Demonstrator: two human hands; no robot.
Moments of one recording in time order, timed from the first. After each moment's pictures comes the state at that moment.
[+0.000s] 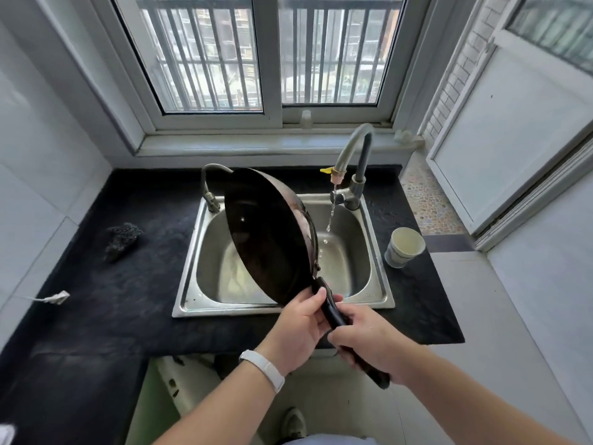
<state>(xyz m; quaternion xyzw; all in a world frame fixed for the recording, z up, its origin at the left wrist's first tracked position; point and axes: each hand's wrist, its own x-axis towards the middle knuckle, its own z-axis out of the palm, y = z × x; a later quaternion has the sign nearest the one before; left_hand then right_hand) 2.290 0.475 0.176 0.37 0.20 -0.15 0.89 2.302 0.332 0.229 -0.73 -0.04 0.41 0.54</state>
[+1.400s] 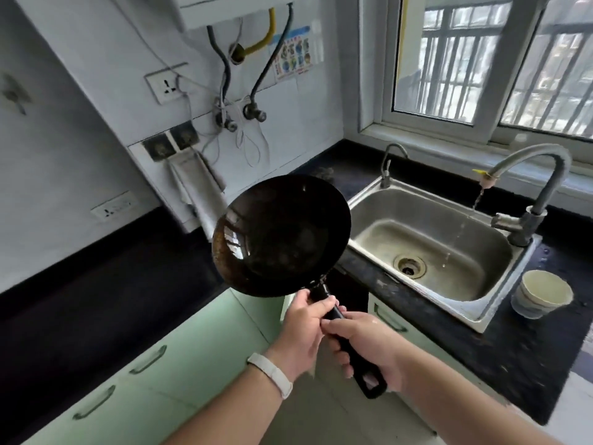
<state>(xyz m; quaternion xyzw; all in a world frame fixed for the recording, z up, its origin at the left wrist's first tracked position) 2.086 0.313 0.256 0.38 0.44 0.29 0.76 2.194 0.241 0.260 -0.53 -0.23 0.70 0.43</state>
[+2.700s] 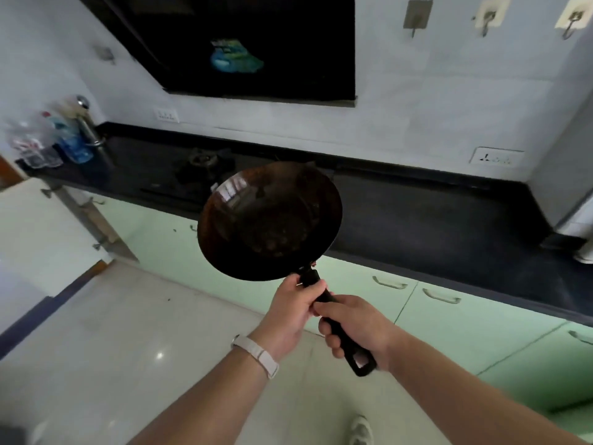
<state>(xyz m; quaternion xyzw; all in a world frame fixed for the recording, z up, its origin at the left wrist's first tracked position) 1.441 0.150 0.251 0.17 0.57 0.65 0.47 1.567 0.198 0.301 -0.38 -0.54 0.75 0.02</state>
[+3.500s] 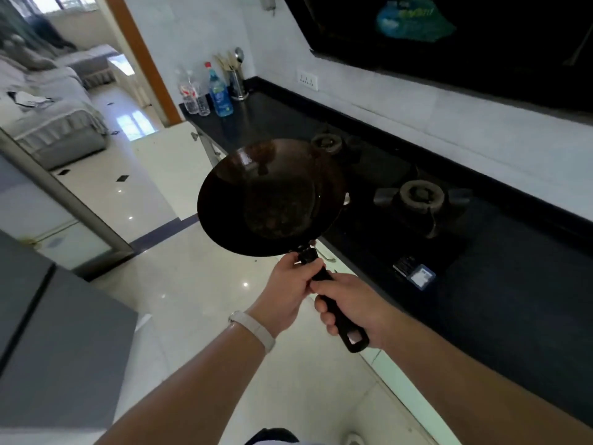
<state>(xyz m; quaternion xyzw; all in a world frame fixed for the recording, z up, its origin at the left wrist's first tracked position) 1.208 0.225 0.243 -0.02 0.62 0.74 0.28 1.287 0.335 0.271 -0.21 -0.57 0.78 -0.18</state>
